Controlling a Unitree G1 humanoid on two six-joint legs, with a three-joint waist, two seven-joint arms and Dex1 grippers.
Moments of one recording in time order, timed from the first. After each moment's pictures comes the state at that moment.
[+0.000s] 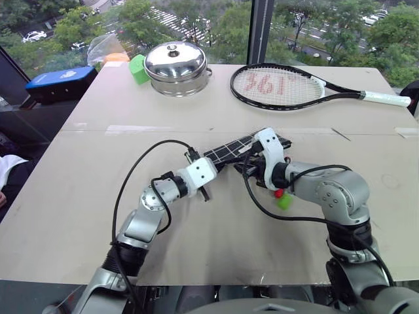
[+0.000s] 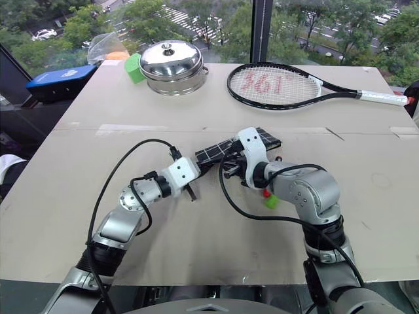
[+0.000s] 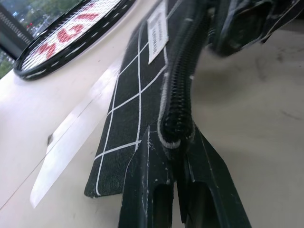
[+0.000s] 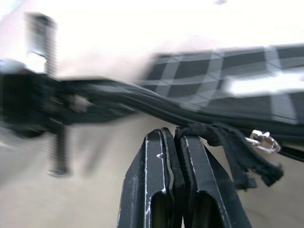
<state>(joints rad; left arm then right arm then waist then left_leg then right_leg) -0.26 0.45 -0.20 -0.03 0.13 -0.04 -0.65 -0.55 -0.14 0.10 -0.38 0.57 1.33 0.26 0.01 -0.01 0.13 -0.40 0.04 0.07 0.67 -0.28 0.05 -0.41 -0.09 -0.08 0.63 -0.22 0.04</state>
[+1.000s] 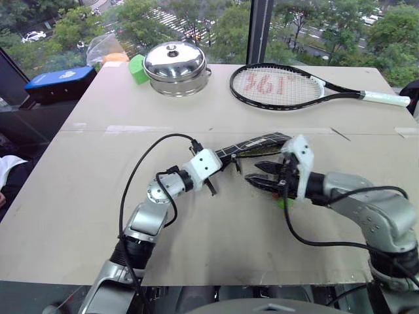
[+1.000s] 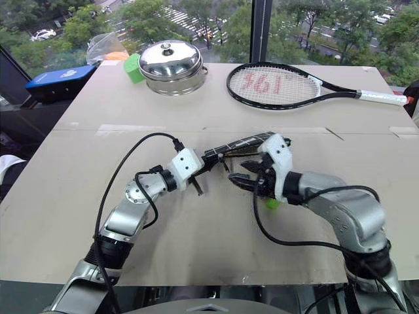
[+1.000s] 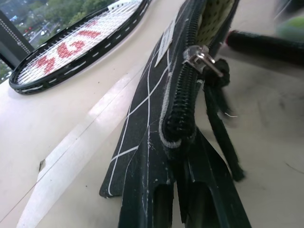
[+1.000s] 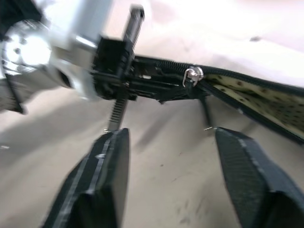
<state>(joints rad) -0.30 0.42 -0.17 -0.03 0.03 0.02 -0.68 -0.32 -0.42 -0.05 -0.62 0.71 1.13 0.53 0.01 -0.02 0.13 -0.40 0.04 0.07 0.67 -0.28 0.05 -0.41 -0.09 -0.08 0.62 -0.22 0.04</state>
